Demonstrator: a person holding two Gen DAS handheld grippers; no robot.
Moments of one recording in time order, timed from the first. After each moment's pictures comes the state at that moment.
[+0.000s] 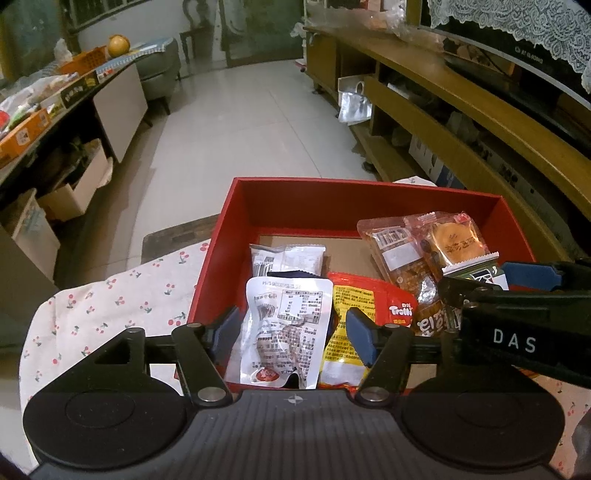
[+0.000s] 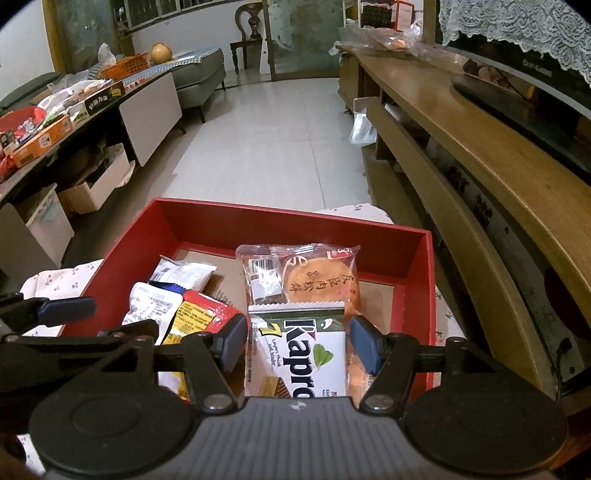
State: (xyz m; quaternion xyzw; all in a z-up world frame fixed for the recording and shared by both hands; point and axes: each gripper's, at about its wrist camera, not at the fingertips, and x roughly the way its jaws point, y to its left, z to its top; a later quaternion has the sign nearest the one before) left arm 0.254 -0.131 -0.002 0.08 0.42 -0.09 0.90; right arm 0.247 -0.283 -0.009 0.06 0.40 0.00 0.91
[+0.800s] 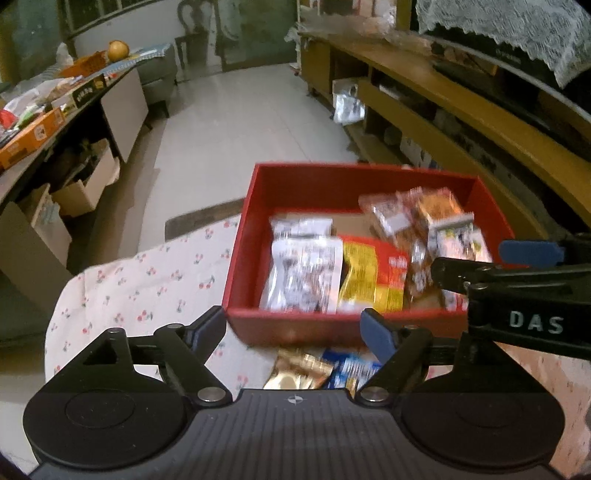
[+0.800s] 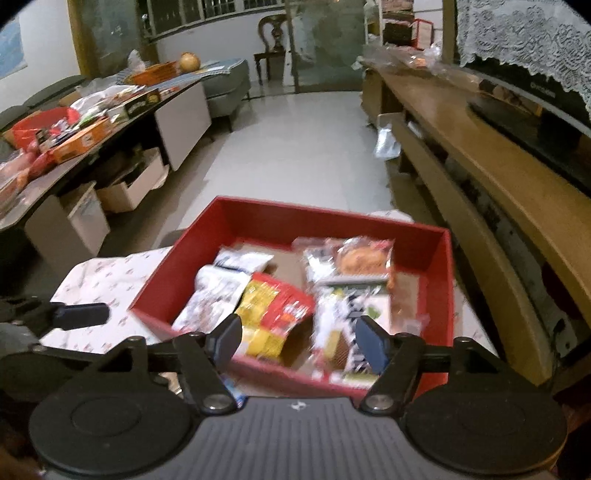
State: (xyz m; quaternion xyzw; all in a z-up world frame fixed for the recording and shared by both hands) left arm 0.206 -0.100 0.012 0.09 0.42 -0.11 0.90; right arm 0.189 -0.248 0.020 0.06 0.39 0.04 0.92
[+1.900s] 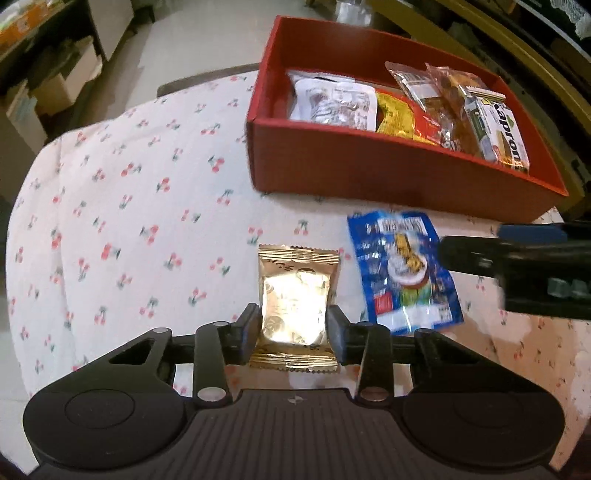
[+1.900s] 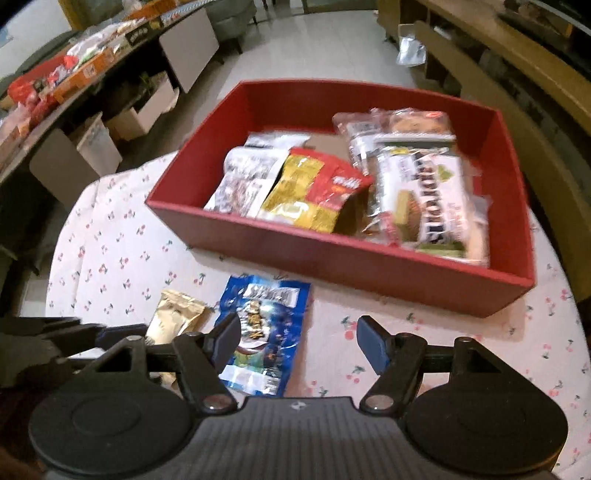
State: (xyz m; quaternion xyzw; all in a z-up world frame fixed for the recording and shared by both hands) left arm 0.187 -0.049 -0.049 0.05 0.55 -0.12 0.82; right arm 0.183 -0.214 -0.037 0.08 0.51 0.07 0.86
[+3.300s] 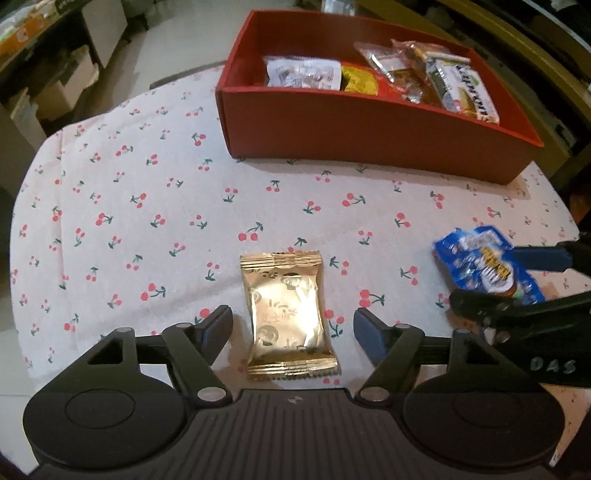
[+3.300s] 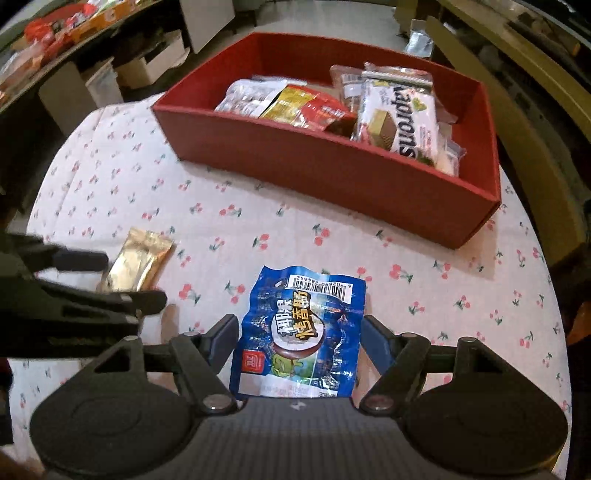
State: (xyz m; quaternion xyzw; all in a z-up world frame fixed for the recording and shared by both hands) left arm 0.145 -0.062 -0.061 0.08 0.55 -0.12 0.82; right arm 0.125 -0.230 -0.052 0.01 0.53 0.07 0.85
